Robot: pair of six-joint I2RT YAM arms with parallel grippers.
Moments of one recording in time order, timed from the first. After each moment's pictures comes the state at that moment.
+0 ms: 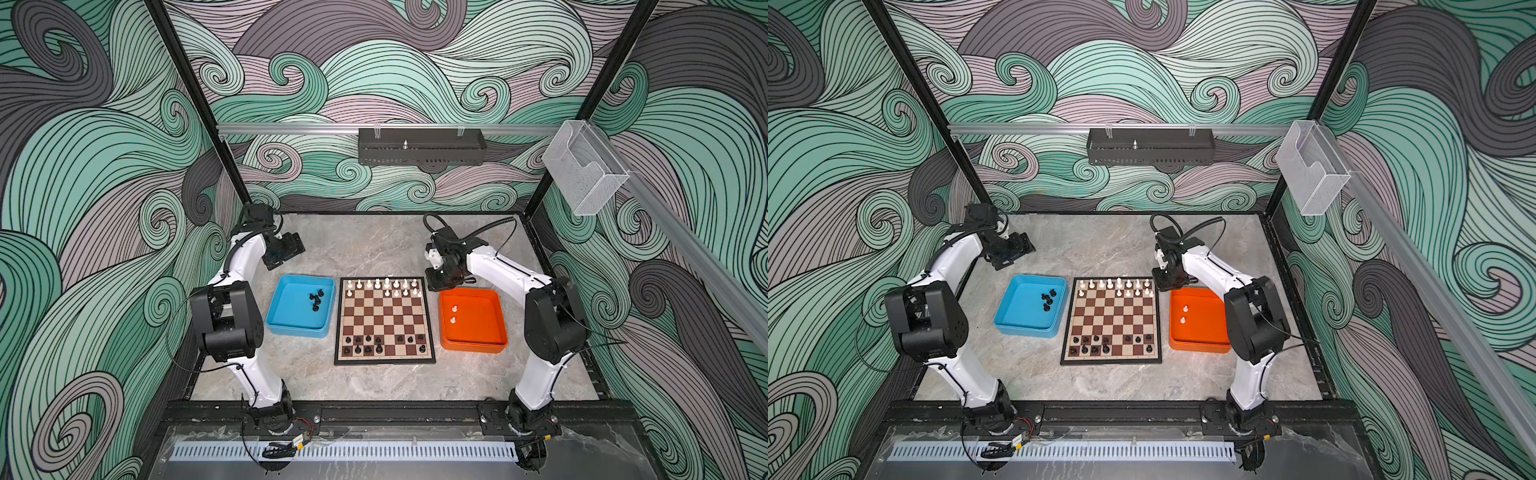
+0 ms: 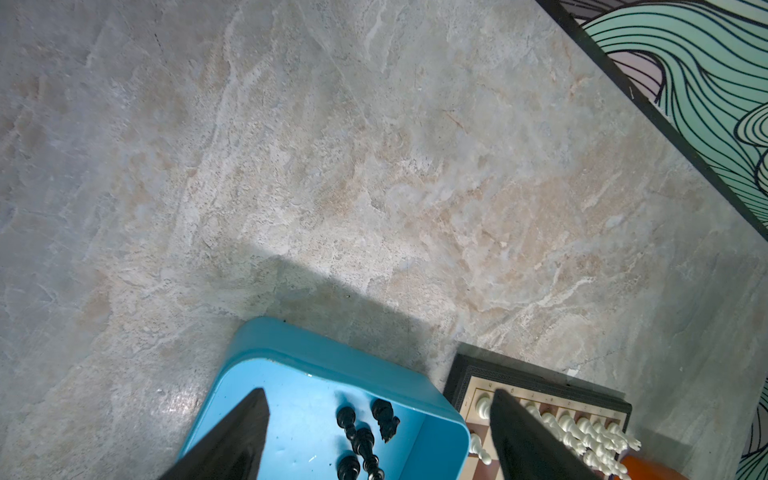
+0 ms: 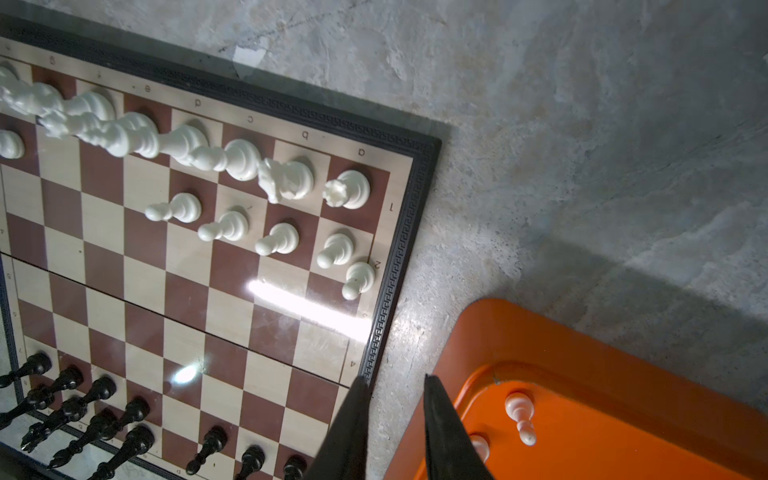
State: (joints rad) left arm 0.16 1.78 1.50 -0.84 0.22 -0.35; right arm 0.45 1.83 1.40 -0.87 -0.14 0.15
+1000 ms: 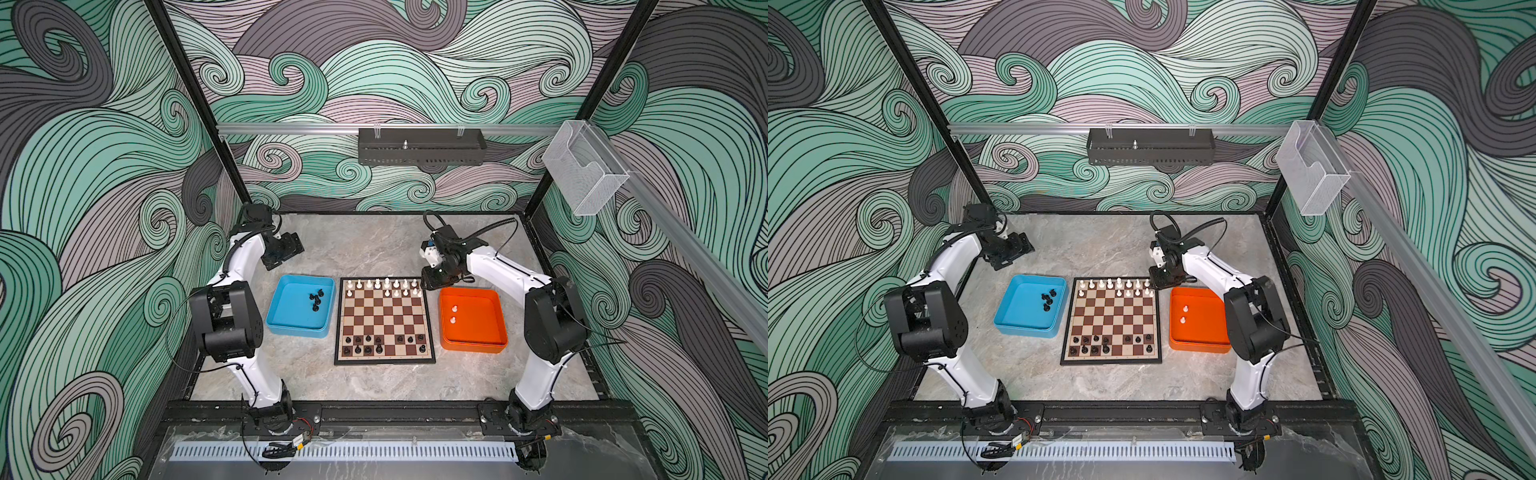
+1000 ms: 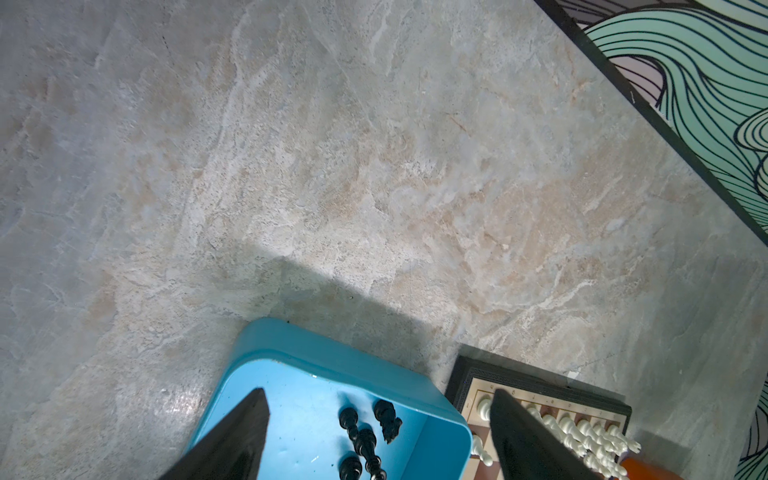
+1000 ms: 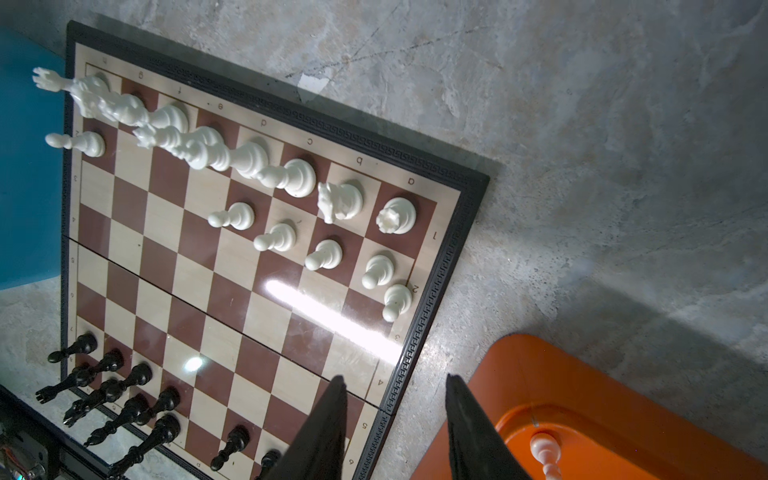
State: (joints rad) left arm 0.18 1.78 1.50 -0.84 0.23 -0.35; right arm 0.45 1.83 1.39 -0.81 -0.22 0.10
